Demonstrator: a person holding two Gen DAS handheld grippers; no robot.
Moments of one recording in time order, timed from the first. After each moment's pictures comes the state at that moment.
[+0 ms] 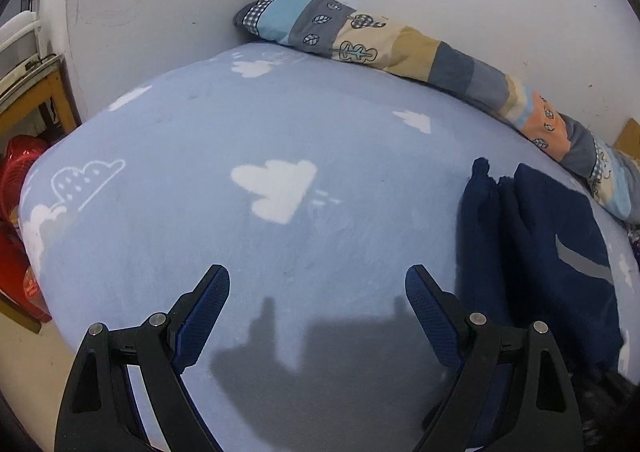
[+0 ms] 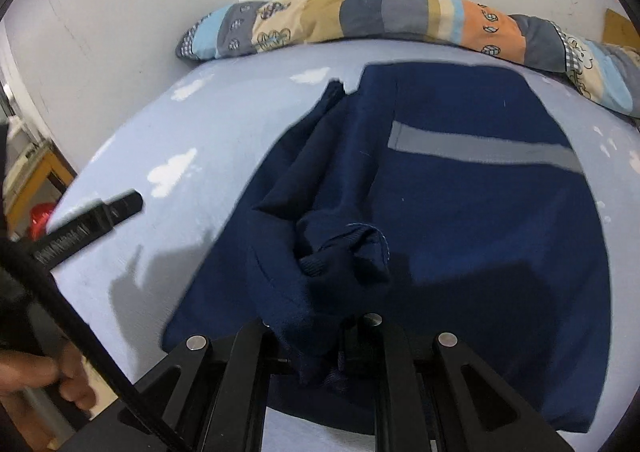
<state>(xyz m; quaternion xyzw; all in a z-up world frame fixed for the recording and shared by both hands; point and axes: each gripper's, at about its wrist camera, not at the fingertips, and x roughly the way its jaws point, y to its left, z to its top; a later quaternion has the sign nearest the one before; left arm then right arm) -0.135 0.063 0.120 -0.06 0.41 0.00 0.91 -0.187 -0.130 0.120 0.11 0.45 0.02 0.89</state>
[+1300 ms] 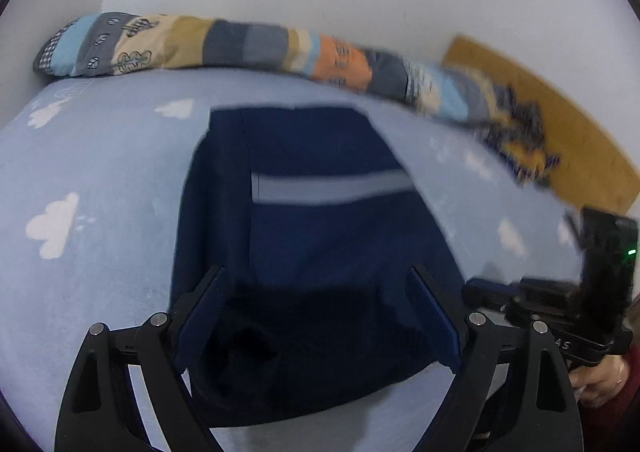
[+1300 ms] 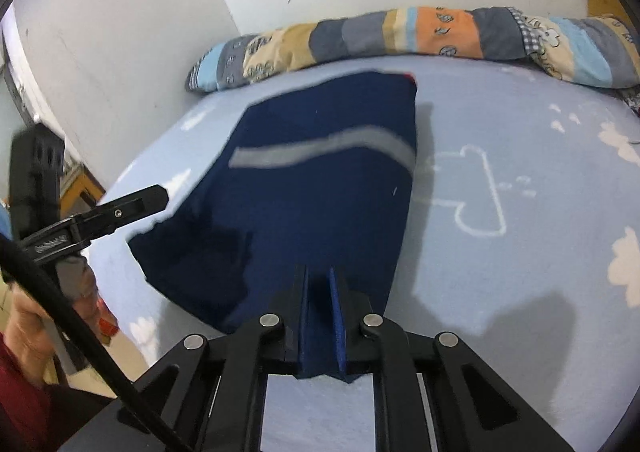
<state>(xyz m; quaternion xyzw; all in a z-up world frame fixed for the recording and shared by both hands) -0.171 -0.069 0.131 0.02 0.42 -0.32 0.85 -0.279 -0.260 0.142 0.13 0.43 0.06 0.89</state>
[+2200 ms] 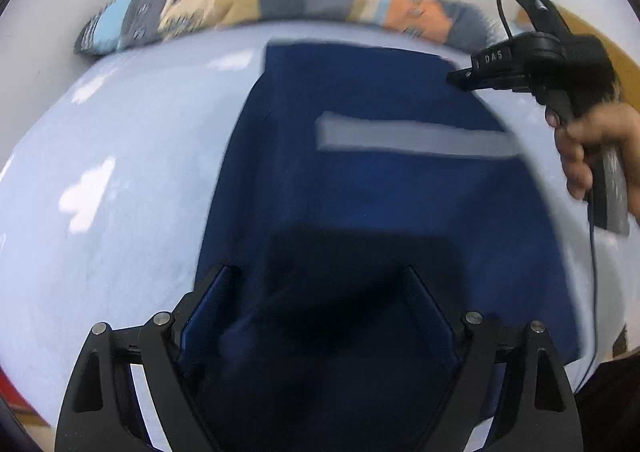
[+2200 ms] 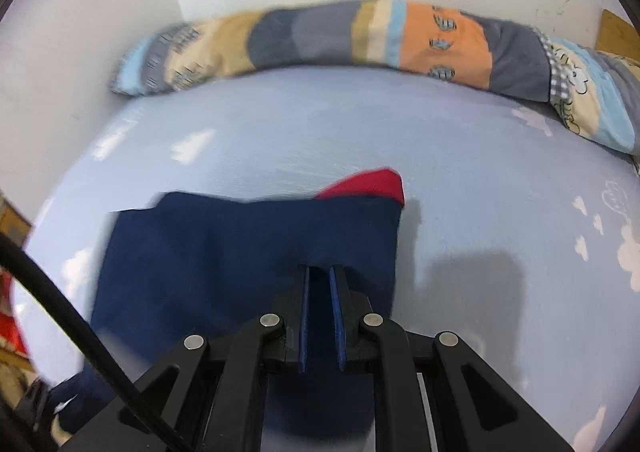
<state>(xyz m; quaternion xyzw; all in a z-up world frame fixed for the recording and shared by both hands) -0.129 -0.080 0.074 0.07 0.48 -0.20 0.85 -0.014 -0.315 0.119 0.09 0.49 -0.03 0.86</state>
